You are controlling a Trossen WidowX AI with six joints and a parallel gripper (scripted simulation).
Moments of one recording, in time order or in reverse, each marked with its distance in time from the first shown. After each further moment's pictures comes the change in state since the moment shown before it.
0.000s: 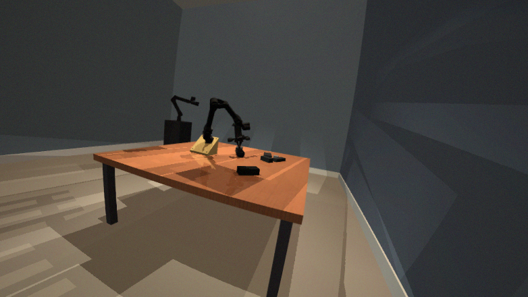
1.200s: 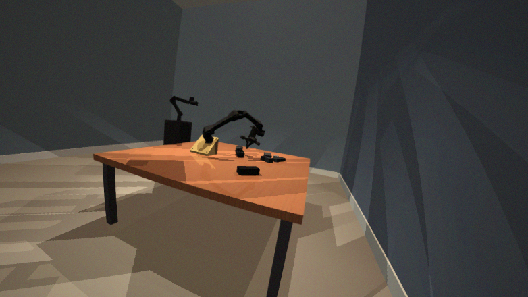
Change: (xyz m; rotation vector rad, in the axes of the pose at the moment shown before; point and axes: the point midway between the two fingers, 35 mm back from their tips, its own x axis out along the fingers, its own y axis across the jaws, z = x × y) arm 0.029 0.089 -0.080 0.101 -0.025 -0.467
